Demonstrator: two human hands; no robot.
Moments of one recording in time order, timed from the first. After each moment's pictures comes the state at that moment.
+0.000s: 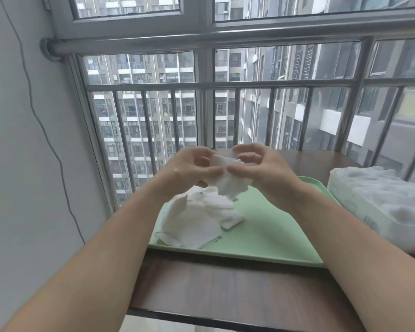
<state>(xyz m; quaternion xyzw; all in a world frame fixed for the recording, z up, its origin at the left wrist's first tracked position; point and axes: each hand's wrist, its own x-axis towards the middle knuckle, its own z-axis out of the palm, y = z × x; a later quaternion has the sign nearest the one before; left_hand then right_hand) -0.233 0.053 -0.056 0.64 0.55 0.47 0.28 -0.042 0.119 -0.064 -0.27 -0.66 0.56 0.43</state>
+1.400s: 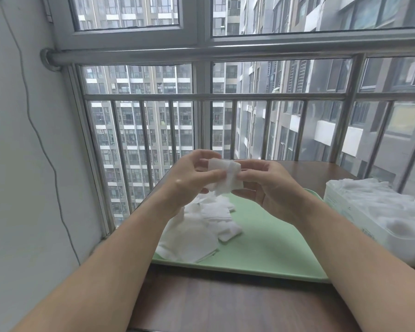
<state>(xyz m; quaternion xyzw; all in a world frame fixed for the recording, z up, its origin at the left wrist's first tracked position) -0.218 0.055 -0.059 0.59 0.53 0.55 0.26 -0.031 0.119 -0.059 -0.21 -0.62 0.65 0.38</state>
